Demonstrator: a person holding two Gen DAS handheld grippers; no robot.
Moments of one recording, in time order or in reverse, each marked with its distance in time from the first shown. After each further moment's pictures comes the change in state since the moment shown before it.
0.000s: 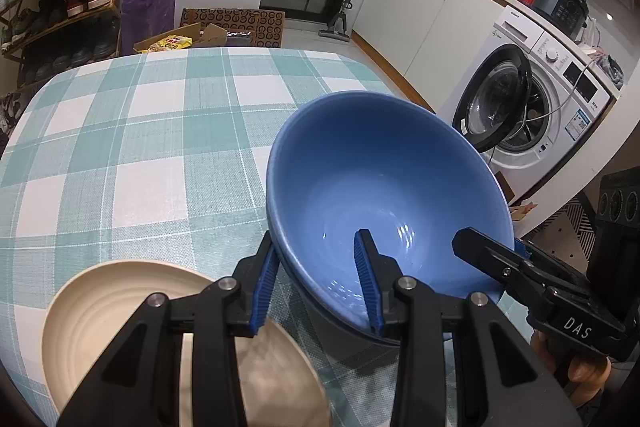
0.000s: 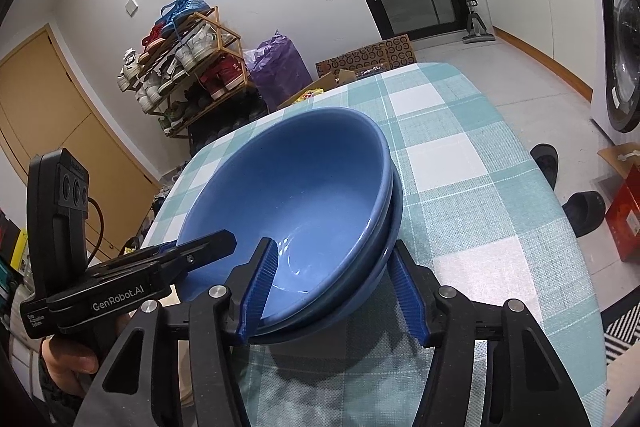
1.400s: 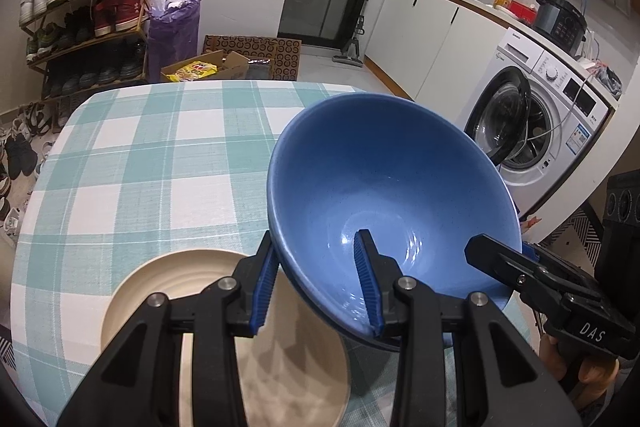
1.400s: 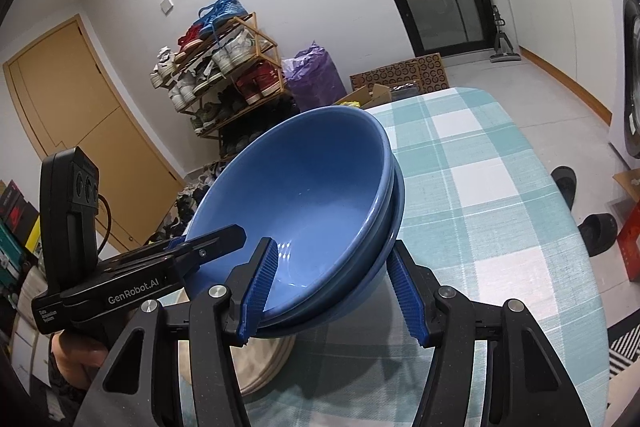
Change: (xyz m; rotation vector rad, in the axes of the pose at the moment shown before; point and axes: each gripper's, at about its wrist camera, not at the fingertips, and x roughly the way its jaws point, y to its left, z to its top) left arm -0.065 0.011 -0.010 -0.006 -0.093 0.060; right arm -0.043 0.049 -0.005 -0.069 -0.038 0.086
